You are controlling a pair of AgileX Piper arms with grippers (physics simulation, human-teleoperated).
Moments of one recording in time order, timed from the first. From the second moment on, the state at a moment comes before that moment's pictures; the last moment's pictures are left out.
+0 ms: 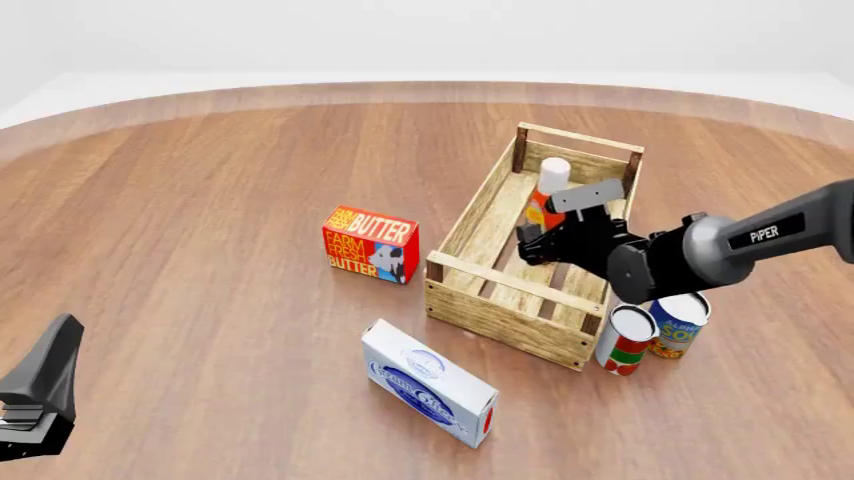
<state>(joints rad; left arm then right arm) 0.00 0.01 0.00 0.00 0.00 0.26 1.97 -0.92 -0.48 -0.06</state>
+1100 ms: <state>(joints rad) 0.00 0.01 0.00 0.00 0.00 0.28 1.56 -0.78 -0.32 -0.14</state>
